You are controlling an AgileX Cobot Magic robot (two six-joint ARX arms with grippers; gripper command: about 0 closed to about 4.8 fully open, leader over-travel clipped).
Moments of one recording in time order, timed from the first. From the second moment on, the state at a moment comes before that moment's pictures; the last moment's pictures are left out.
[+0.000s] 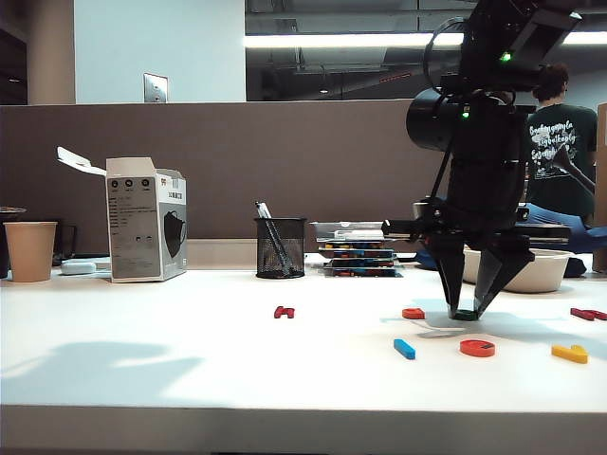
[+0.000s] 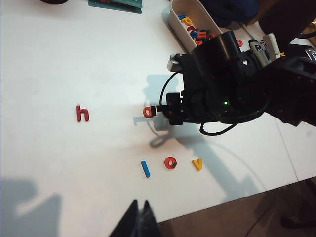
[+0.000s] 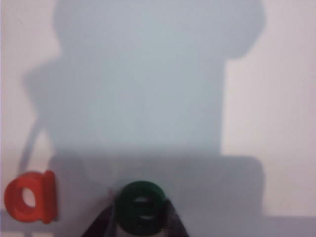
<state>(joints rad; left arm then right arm) -1.00 1.14 1.40 -0.88 -0.31 -0.73 0.38 1.92 1.34 -0.68 0.08 0.39</state>
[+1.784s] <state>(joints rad) -1.00 1.14 1.40 -0.88 -0.31 -0.73 0.38 1.78 1.29 -0.99 0.34 0.39</state>
